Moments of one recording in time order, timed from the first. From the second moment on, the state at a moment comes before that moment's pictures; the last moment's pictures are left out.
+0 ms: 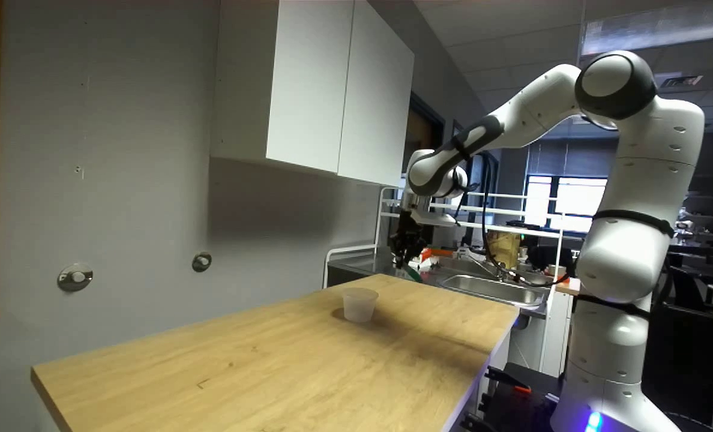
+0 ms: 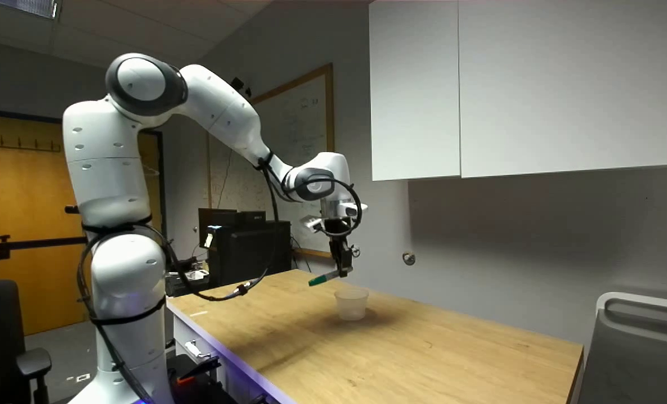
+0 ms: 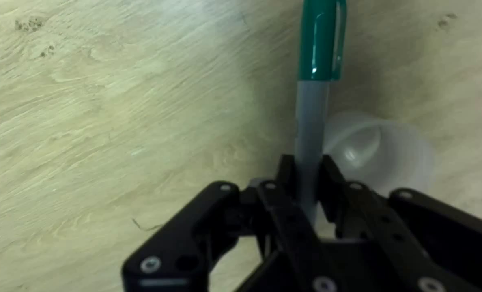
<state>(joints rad) -0.14 -0.16 -0.11 -2.38 -0.01 2.34 0.24</state>
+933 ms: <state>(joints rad) -0.22 -0.12 0.17 -2.16 -0.45 2.27 1.17</state>
